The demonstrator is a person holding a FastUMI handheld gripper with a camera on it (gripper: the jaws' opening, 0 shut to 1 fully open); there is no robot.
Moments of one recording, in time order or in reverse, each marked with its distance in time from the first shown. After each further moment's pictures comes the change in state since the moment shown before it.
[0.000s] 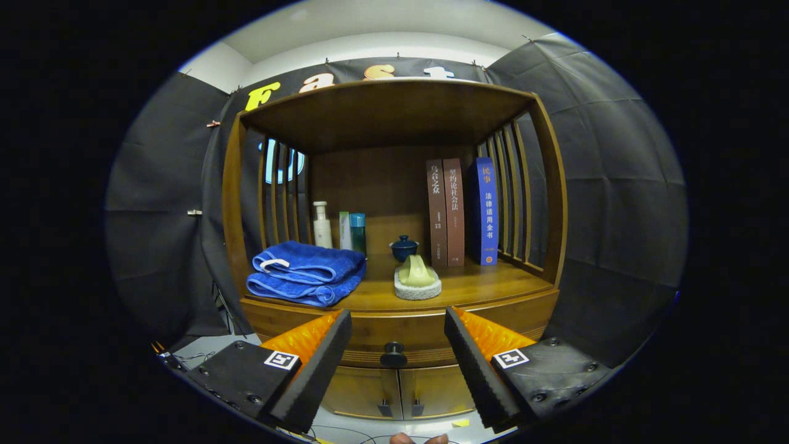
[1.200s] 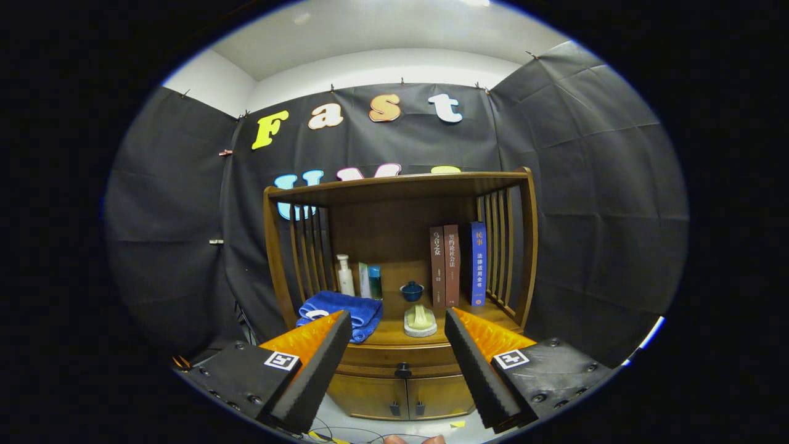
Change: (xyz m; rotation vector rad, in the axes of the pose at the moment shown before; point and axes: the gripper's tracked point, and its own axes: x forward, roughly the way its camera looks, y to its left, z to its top) arm -0.102 0.007 0.146 0.028 -0.051 0.043
